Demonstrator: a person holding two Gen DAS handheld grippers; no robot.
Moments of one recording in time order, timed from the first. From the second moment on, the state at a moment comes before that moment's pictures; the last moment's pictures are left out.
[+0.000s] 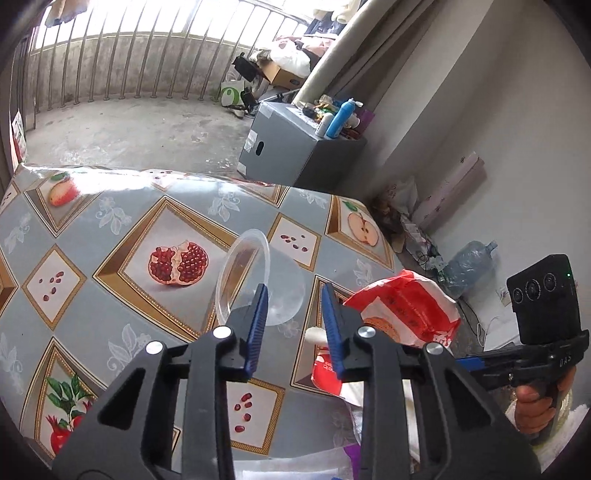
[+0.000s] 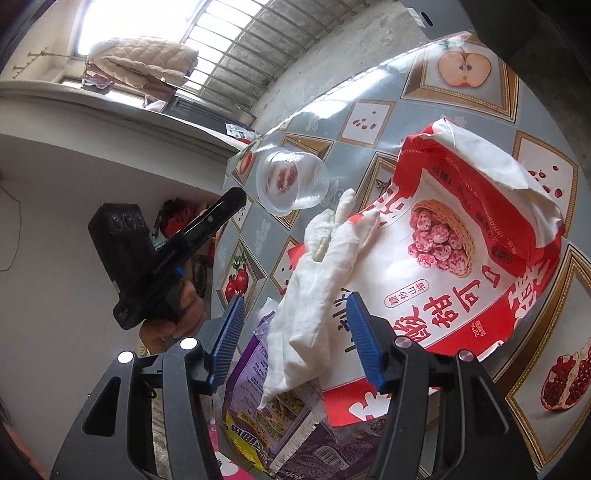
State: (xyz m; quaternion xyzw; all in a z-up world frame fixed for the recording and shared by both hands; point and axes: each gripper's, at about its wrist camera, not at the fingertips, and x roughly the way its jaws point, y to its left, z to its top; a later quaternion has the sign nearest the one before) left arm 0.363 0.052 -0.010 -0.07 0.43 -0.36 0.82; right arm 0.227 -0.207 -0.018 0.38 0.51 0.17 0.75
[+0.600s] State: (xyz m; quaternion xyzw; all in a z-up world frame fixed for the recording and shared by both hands) left arm 0.372 0.047 -0.024 -0.06 0.43 -0.33 0.84; right arm 0.222 -0.217 -0.043 0.44 0.50 0.20 0.72
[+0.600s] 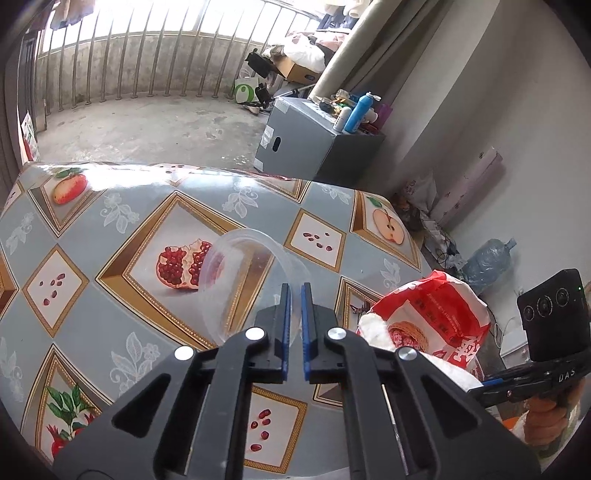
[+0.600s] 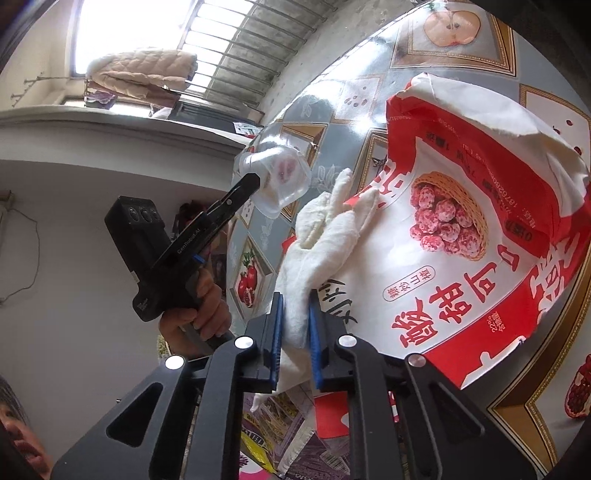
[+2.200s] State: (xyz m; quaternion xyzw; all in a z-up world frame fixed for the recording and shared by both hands) left arm 0.089 -0.210 0.096 0.07 0.41 -0.56 0.71; right arm -0.099 -0.440 0.062 0.47 0.26 -0.07 0.84
